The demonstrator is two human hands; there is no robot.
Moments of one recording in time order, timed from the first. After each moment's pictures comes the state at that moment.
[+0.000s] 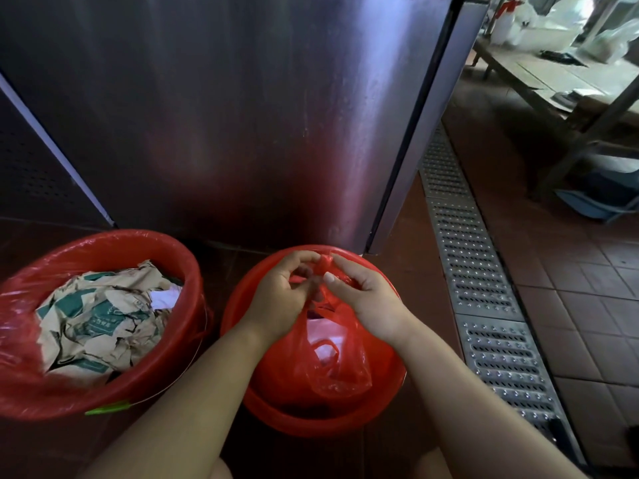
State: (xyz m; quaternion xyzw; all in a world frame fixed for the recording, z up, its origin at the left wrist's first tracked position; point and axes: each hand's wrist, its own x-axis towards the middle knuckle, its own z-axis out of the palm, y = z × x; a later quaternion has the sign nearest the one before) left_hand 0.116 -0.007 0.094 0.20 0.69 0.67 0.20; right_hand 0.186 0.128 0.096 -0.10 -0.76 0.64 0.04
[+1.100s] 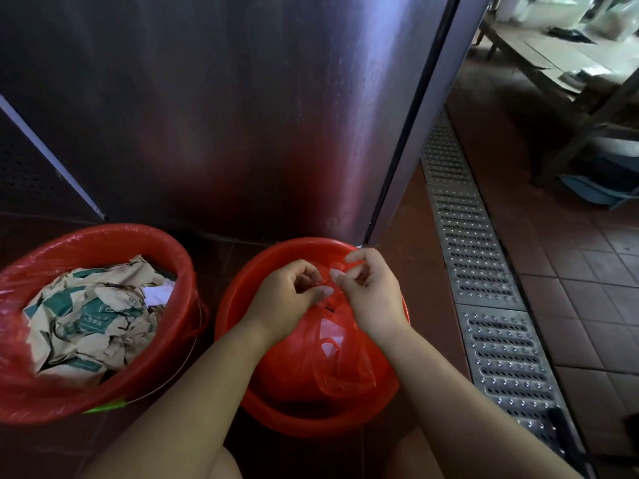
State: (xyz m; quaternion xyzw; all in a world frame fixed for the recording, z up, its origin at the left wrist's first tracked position) left_hand 0.106 -0.001 0.071 0.21 0.79 0.54 0.21; right_hand 0.178 0.128 0.078 -0.25 -0.77 0.57 0.16
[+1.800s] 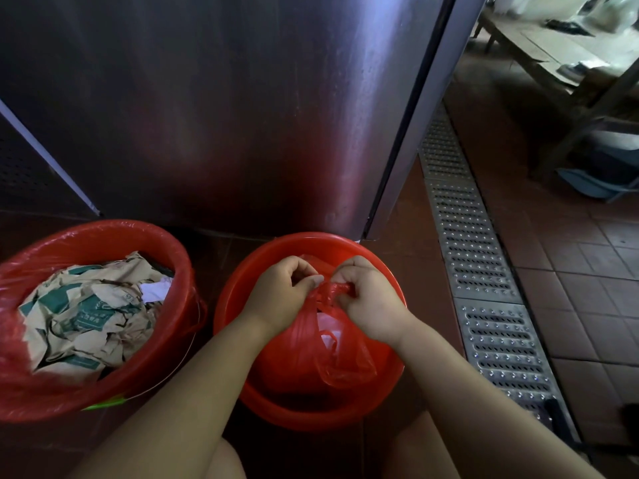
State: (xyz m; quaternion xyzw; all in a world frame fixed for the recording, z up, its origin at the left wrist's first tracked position) left_hand 0.104 0.000 0.068 0.20 0.82 0.51 0.18; right_hand 0.184 0.139 0.075 -0.12 -0.90 0.41 0.03
